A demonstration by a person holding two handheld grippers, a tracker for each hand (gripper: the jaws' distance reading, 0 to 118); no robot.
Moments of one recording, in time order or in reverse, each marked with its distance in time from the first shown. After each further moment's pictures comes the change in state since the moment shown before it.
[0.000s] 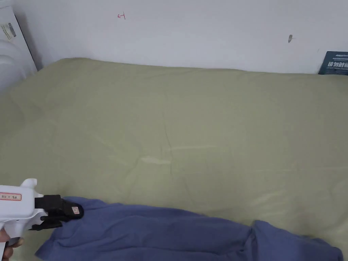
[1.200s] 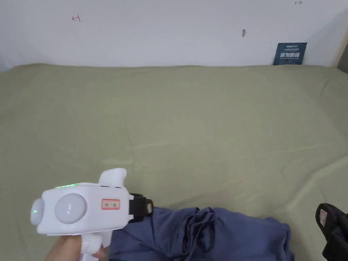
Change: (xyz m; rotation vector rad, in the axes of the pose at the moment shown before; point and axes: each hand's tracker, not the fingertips) left arm 0.205 -0.113 -0.106 0.021 0.084 -0.506; right arm 0.028 -0.020 0.010 -0.082 0.033 -0.110
